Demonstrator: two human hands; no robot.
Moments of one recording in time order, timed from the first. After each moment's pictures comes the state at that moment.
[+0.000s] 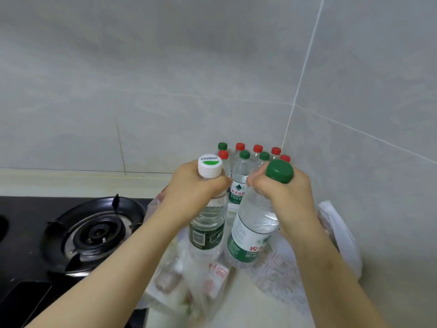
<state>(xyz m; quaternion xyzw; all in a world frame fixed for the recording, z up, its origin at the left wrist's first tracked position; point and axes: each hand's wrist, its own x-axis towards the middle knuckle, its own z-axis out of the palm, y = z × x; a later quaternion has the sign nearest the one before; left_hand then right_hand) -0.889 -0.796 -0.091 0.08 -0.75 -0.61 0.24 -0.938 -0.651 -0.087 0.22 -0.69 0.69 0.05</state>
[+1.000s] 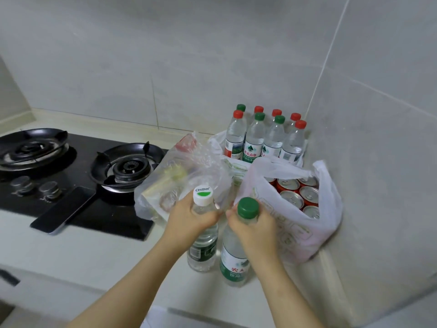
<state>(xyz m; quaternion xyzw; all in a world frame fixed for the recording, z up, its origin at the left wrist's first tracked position) -0.815 -0.695 -0.213 0.23 -0.74 -0.58 0.24 -0.883 -0.576 -0.213 0.22 -0.72 0.66 -0.08</state>
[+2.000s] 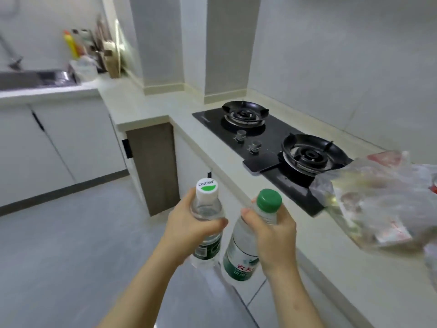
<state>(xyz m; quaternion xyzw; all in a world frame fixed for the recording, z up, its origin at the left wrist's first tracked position) -0.466 -0.685 -0.211 0.51 -0.54 -0.51 0.44 -0.607 -0.651 -0.206 0.42 -0.56 0.62 -0.35</state>
